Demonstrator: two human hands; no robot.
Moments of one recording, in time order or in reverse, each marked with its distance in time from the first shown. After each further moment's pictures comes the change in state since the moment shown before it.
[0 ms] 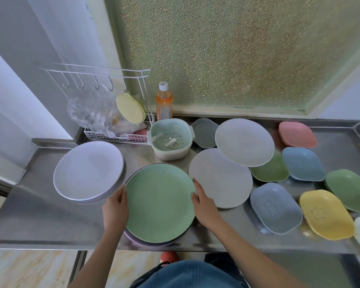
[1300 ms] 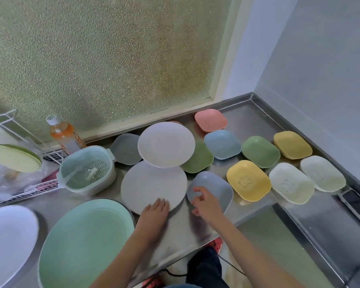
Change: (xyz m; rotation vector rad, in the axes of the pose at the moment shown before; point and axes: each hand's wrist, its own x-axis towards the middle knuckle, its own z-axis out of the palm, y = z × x) left_hand -0.071 0.123 0.173 0.855 -0.693 1.227; right_hand -0.048 0.083 -0.128 0.439 0.422 0.338
